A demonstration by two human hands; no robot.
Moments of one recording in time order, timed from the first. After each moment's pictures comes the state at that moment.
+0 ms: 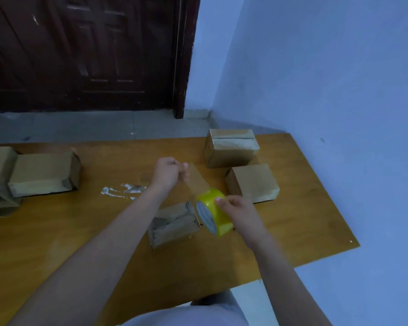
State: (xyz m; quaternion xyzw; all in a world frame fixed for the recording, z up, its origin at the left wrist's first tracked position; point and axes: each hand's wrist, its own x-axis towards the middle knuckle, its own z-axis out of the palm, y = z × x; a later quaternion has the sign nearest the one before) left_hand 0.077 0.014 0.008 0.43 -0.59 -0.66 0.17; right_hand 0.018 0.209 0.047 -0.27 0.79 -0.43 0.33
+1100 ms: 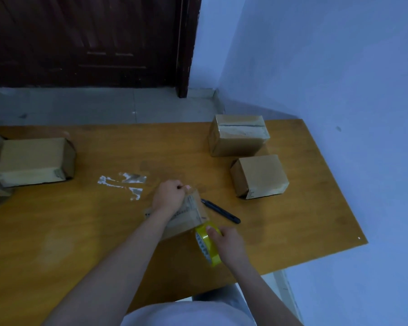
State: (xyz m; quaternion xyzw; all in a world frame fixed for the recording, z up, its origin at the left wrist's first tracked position) left_hand 0.085 0.035 -0.079 0.48 -0.77 -0.42 -0.01; right_hand 0.039 0.221 -0.043 -0.22 0.88 -0.24 0.35
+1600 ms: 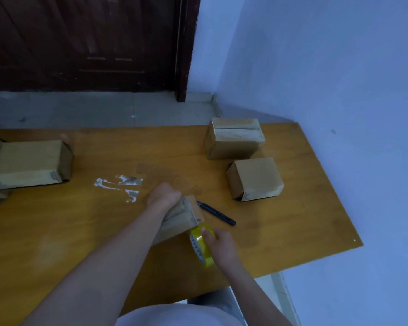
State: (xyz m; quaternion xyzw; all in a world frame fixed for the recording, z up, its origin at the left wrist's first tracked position) left_hand 0.072 0.026 -0.078 0.54 -0.70 -0.45 -0.14; right_hand 0.041 0.226 -0.063 -0.20 0.85 -0.30 0.38
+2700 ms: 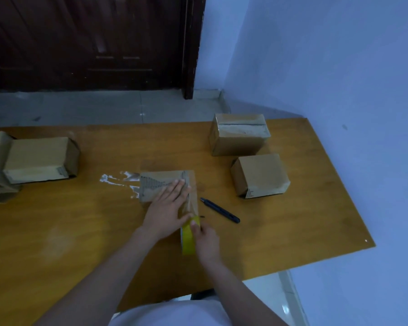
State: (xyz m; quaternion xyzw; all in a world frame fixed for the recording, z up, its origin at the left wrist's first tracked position) left_hand 0.127 0.060 -0.093 0.23 -0.96 -0.17 -0.06; right_hand 0.066 0.199 -0.092 -0.17 0.84 -0.35 0.38
